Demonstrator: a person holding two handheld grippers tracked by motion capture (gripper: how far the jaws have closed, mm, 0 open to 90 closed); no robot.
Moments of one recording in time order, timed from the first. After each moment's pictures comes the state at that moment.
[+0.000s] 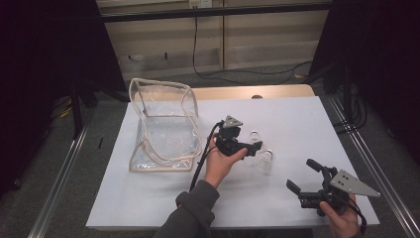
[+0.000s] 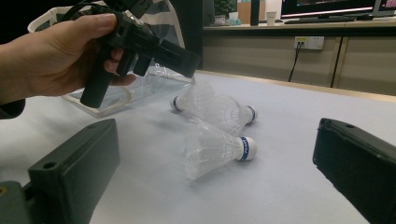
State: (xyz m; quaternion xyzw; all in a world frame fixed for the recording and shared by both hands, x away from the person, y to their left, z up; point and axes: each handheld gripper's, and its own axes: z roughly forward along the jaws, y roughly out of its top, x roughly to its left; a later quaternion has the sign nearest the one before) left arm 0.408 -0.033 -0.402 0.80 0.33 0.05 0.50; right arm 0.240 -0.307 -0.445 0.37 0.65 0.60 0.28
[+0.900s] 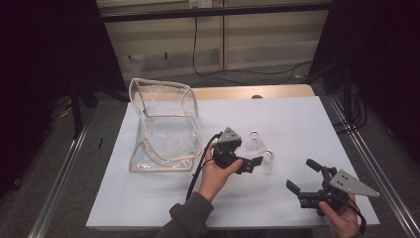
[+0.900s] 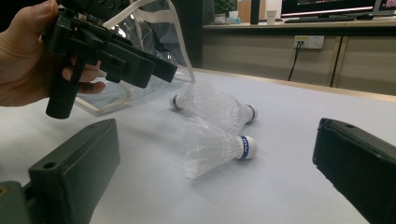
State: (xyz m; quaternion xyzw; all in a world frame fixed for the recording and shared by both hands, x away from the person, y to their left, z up) left arm 0.375 -0.018 -0.407 0.81 0.28 0.02 0.52; right arm 0.240 -0.307 -0.445 0.37 0.65 0.60 0.28
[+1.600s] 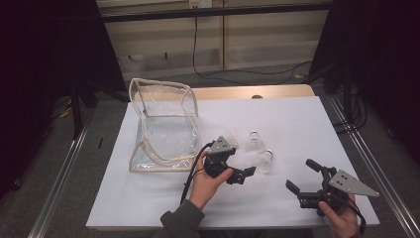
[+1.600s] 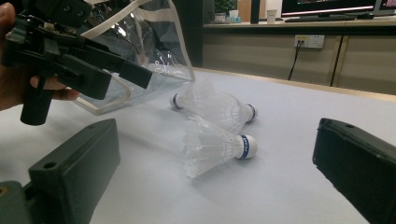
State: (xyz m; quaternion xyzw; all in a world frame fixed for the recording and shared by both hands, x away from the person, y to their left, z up) left arm 0.354 0.007 -0.413 0.81 0.25 0.01 0.53; right arm 0.241 -0.306 -0.445 0.37 0.66 0.59 0.28
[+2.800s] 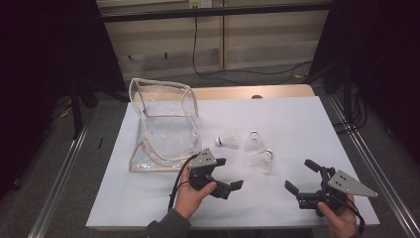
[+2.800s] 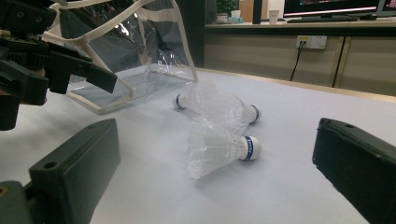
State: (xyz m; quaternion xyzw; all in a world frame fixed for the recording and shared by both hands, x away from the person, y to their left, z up) left arm 0.329 0.049 -0.418 0.80 0.23 0.00 0.55; right arm 0.240 -0.303 -0.445 0.37 0.66 0.60 0.28
